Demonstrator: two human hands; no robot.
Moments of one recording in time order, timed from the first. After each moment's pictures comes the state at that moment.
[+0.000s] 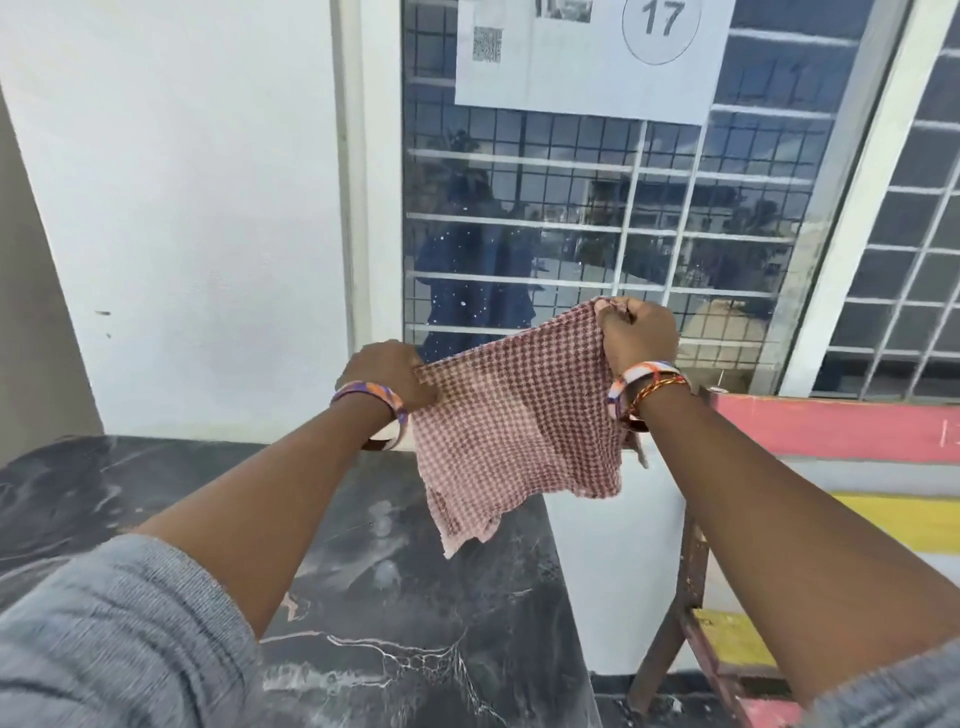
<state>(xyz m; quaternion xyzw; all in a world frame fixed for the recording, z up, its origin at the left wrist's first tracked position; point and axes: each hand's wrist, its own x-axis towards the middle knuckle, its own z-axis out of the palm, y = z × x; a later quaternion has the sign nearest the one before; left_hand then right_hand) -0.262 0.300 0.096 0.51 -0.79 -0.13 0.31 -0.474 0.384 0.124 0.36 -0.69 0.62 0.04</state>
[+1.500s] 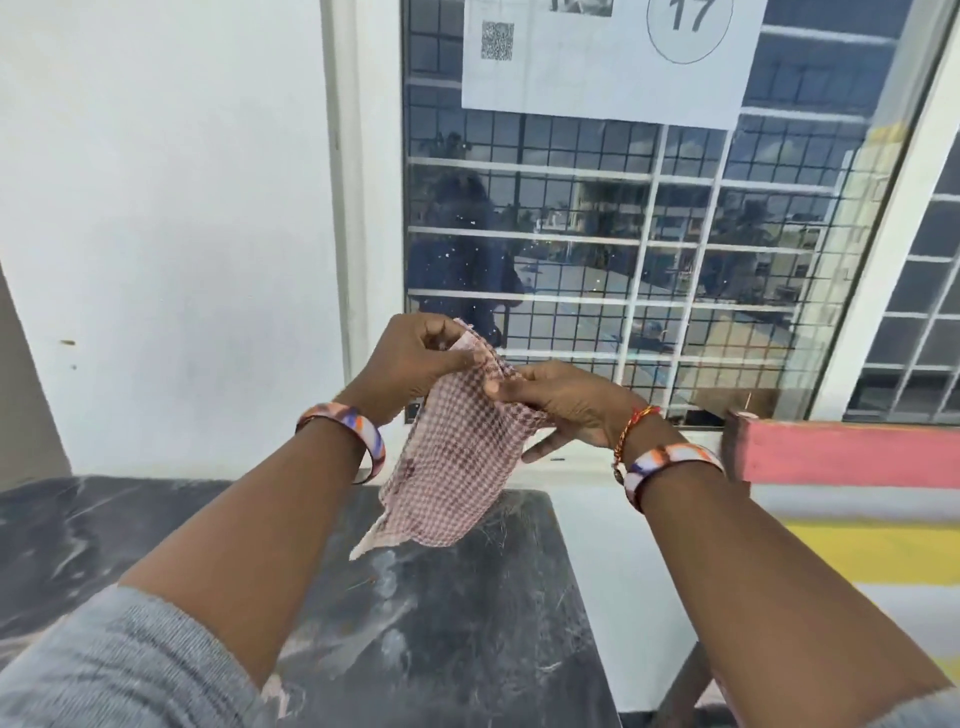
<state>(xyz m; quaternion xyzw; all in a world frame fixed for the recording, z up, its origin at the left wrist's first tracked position) -0.285 0.231 0.127 0.22 -0.78 -0.38 0.46 -0.451 0.314 0.122 0.56 -0.62 0.37 -0.41</state>
